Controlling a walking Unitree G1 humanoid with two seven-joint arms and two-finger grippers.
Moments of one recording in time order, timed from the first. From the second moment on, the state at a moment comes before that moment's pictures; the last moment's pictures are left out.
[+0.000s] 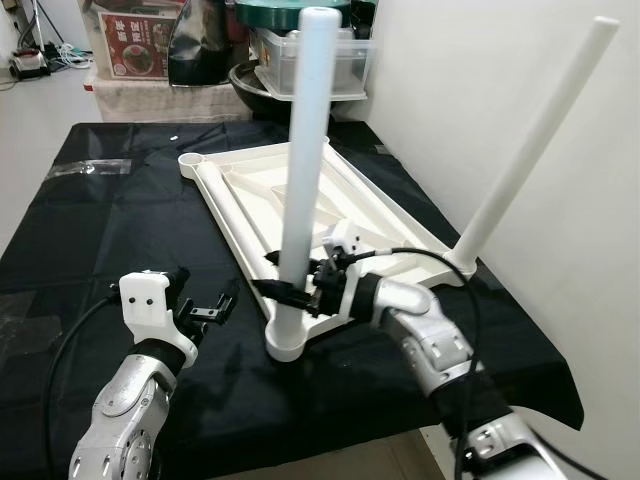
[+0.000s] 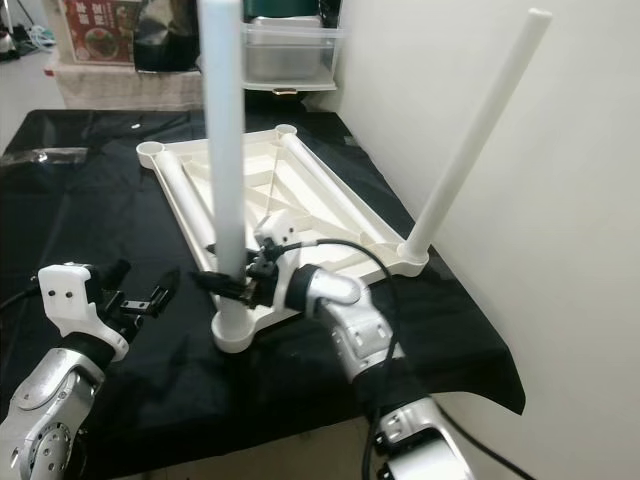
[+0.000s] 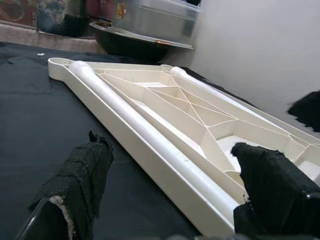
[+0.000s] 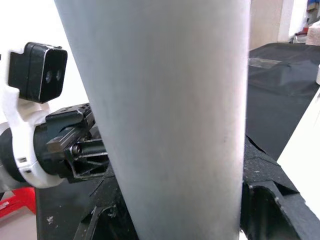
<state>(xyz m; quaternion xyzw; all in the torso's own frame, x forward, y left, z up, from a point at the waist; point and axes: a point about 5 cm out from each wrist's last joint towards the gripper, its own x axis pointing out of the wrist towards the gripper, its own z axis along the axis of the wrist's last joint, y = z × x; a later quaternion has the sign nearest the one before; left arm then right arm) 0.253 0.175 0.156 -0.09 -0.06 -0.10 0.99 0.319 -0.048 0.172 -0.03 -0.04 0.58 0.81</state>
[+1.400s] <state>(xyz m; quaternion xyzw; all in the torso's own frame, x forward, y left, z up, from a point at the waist) 0.251 0.179 0.154 -0.09 -0.06 -0.10 0.99 0.309 -0.068 0.155 -0.05 -0.06 0.52 0.85</state>
